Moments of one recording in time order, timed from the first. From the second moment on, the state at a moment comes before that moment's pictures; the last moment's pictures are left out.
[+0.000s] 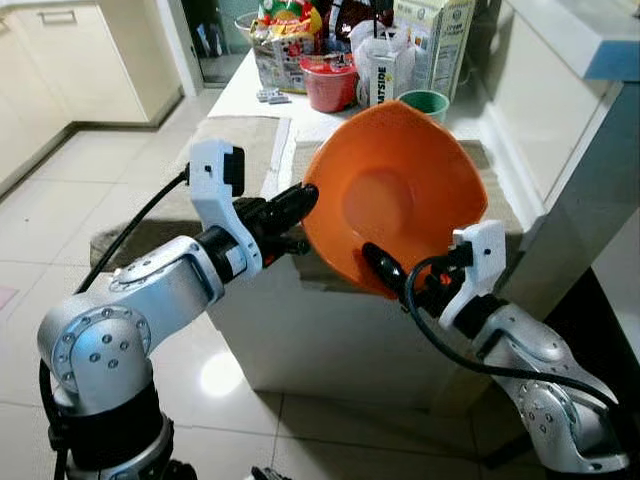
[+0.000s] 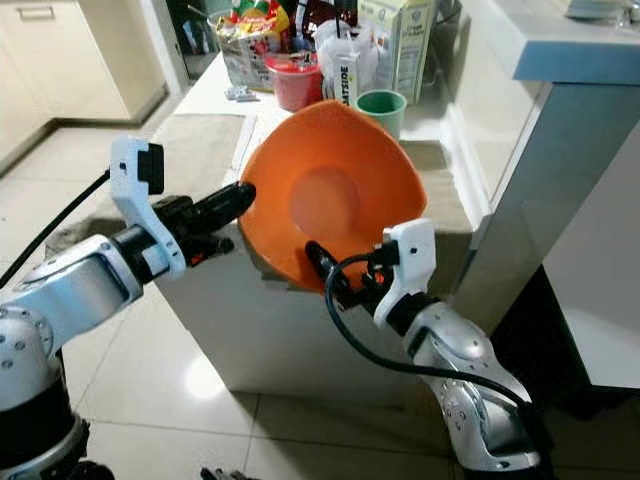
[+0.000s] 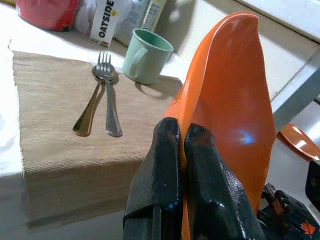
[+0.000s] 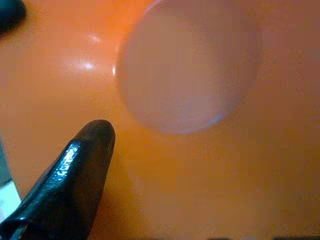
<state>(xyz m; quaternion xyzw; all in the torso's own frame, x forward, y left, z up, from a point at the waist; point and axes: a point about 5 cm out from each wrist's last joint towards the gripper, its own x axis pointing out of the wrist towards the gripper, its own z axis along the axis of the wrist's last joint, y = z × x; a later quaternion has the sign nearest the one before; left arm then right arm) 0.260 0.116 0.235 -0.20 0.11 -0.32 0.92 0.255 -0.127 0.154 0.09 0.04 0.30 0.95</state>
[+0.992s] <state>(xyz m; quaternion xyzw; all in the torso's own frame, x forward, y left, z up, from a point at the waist) 0.262 0.123 0.235 -0.19 0.06 -0.34 0.92 0.261 -0.131 0.161 0.10 0.02 0.28 0.95</state>
